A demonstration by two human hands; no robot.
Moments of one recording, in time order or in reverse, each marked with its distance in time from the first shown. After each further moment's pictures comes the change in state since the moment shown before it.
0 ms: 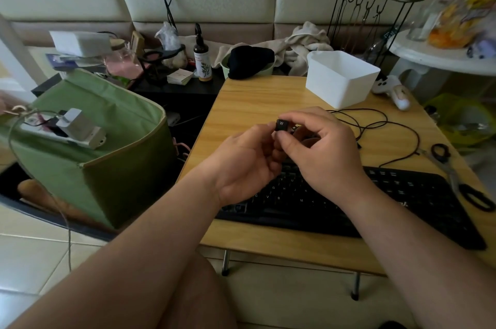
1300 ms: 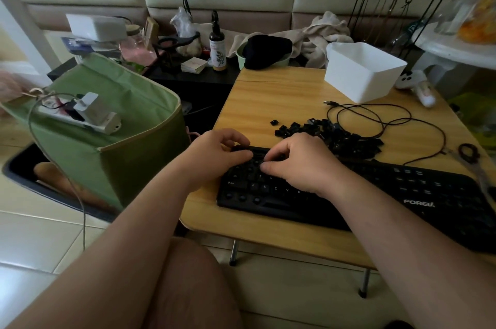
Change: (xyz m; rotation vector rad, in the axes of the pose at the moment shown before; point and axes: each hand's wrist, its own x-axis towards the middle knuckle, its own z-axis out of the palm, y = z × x) left_hand -0.017 0.013 -0.097 1.066 0.406 0.121; right_hand 0.006 0.021 0.053 -0.335 -0.581 0.431
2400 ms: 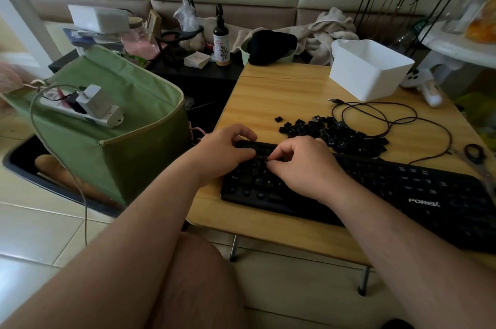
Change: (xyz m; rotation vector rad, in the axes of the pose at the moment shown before) left_hand 0.012 -0.009 0.007 -0.062 -0.078 -0.039; right_hand -0.013 -0.009 0.009 -0.015 0.067 0.035
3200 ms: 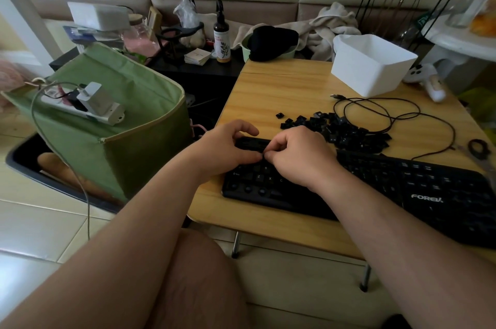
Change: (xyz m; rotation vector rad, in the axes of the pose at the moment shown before) left_hand -0.005 0.004 -0.001 -0.026 -0.037 0.004; right_hand 0.014 -0.013 0.009 -0.109 0.046 0.085
